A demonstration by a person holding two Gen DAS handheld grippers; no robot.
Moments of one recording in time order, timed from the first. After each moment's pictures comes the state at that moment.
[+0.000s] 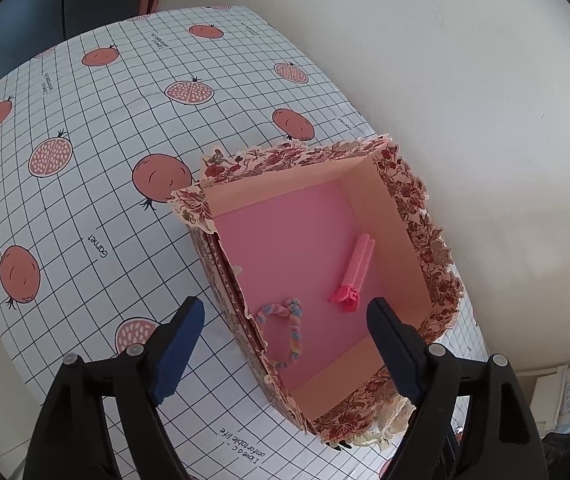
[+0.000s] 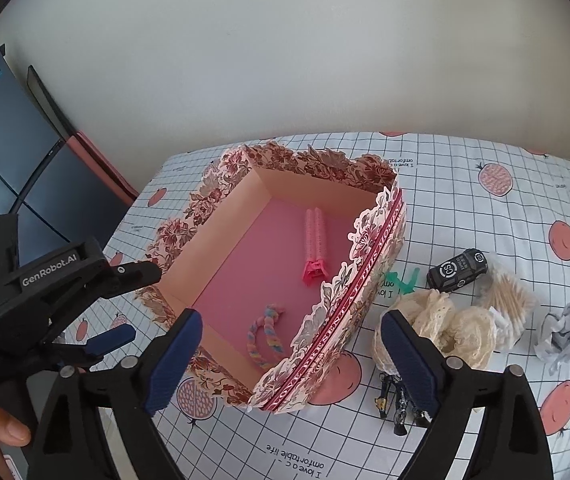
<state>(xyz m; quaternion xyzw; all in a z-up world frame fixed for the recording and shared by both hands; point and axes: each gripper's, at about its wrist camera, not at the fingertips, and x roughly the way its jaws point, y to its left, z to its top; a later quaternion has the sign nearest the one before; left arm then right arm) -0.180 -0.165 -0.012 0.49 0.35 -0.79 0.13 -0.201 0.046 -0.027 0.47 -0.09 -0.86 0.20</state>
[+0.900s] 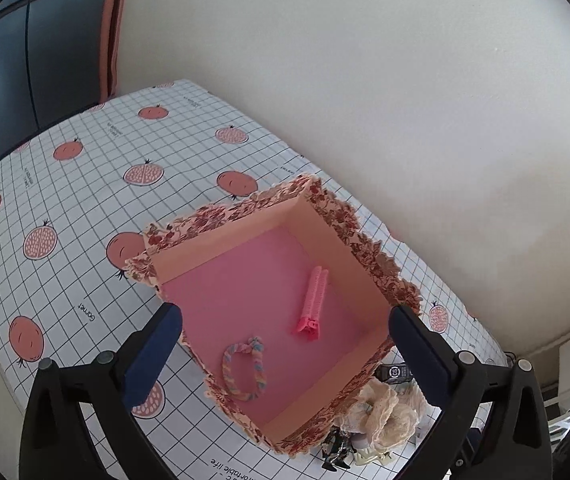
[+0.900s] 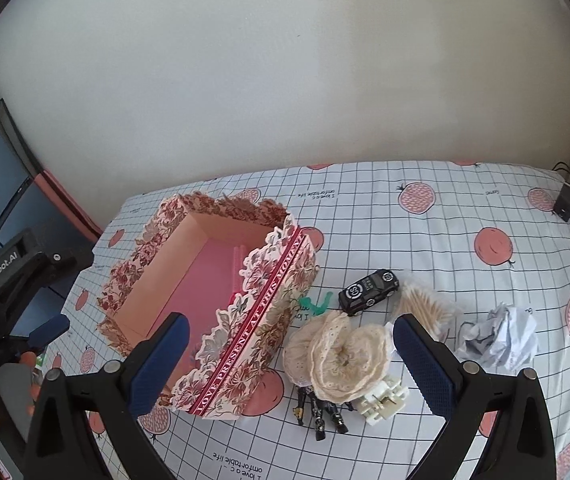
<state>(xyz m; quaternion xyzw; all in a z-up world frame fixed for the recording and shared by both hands) -0.185 -0.108 0.041 0.41 0.24 -0.87 0.11 -0.199 0.128 -0.007 0.43 -0.11 -0.89 0.12</state>
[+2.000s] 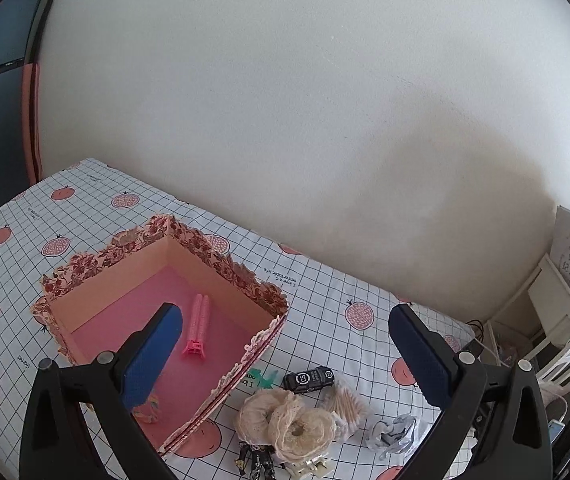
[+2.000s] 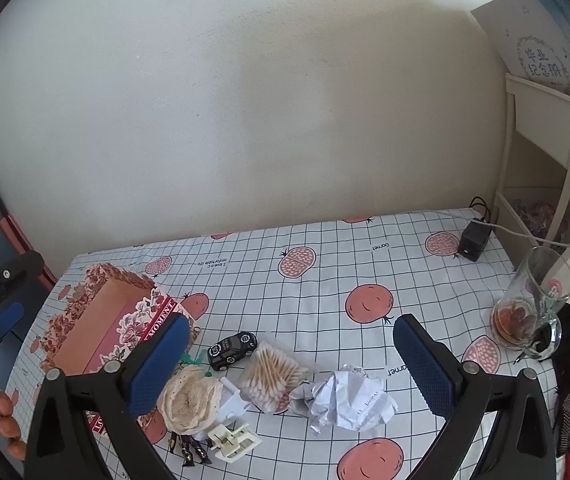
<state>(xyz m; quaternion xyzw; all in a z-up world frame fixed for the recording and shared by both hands) -0.177 0.018 0.071 0.32 0.15 -0.94 -0.01 -0.192 0.262 0.001 0.35 -0.10 -0.93 0.02</state>
